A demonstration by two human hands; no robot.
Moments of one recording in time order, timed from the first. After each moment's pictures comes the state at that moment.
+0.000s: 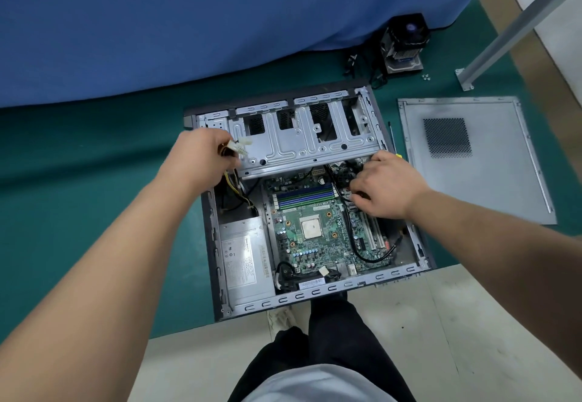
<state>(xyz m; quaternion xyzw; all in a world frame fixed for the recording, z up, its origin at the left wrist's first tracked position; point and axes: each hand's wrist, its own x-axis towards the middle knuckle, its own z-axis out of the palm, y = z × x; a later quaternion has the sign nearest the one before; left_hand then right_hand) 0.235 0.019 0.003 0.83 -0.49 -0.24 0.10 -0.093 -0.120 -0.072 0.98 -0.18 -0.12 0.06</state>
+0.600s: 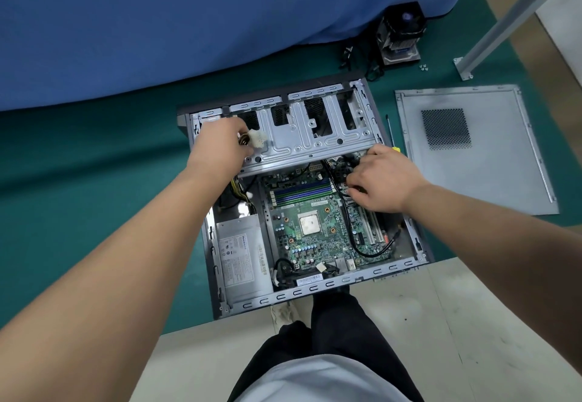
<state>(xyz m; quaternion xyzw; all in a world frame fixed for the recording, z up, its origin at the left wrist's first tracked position) 0.207 -0.014 -0.013 0.84 -0.47 -0.24 0.14 -0.094 -0.122 -0.072 0.98 -0.18 -0.11 0.05</state>
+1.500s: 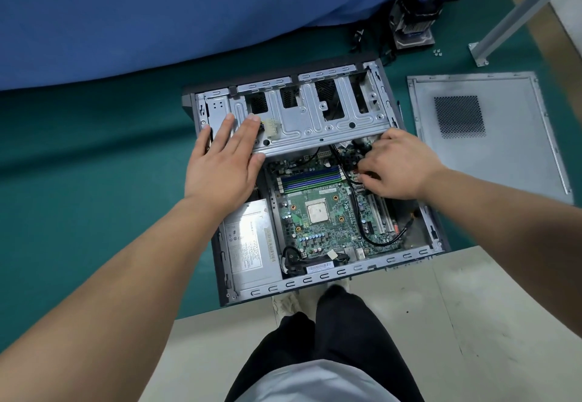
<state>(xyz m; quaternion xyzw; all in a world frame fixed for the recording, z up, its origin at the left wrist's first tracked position) 0.212 0.052 -0.079 0.78 -0.63 -0.07 0.02 -0.089 -0.121 -0.068 0.97 -0.19 -0.13 0.05</state>
